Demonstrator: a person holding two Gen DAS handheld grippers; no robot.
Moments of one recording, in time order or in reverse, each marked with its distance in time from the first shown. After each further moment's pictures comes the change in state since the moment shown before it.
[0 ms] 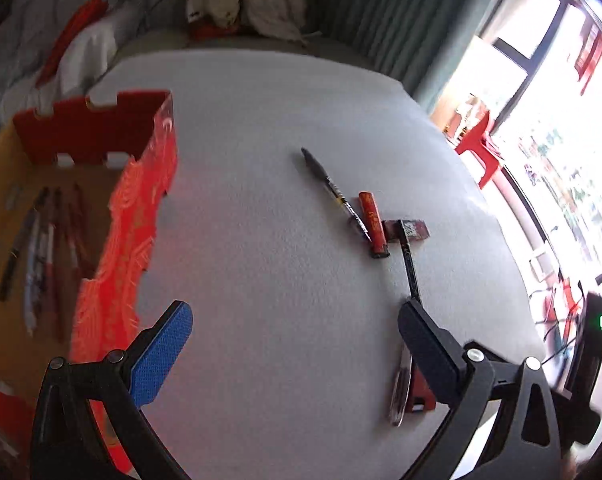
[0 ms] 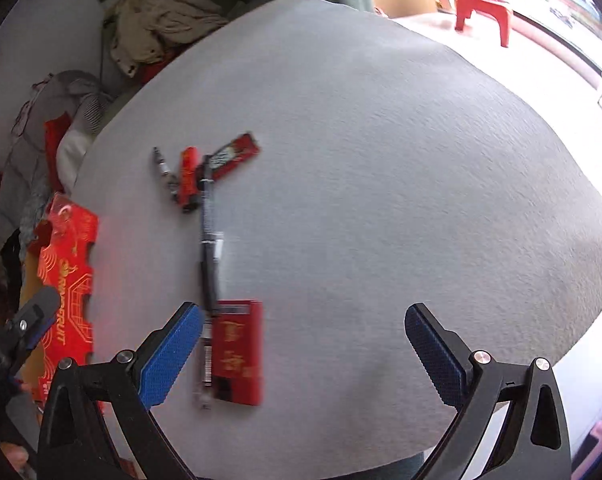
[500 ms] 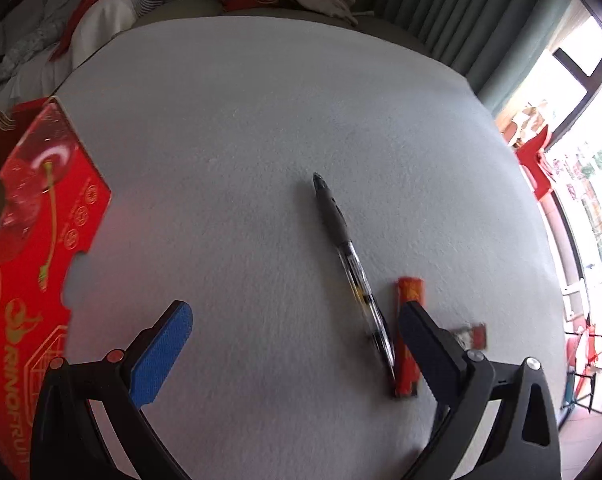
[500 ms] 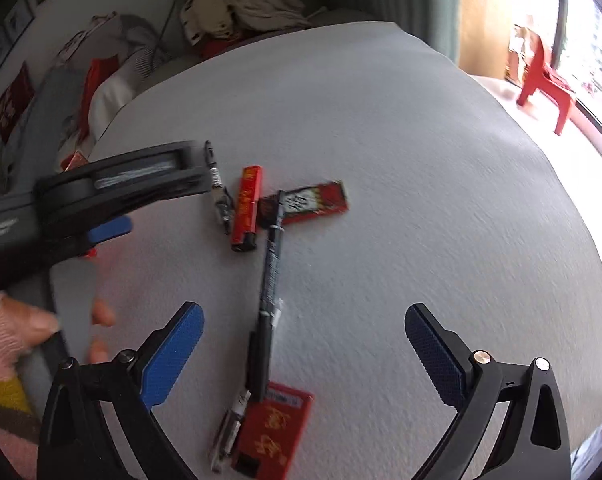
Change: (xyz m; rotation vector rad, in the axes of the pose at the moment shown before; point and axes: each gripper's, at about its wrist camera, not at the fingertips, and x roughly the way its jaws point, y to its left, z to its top) left arm 0.116 -0.035 0.070 -0.104 0.058 0.166; right arm 0.039 0.085 0.037 -0.368 -0.044 0.002
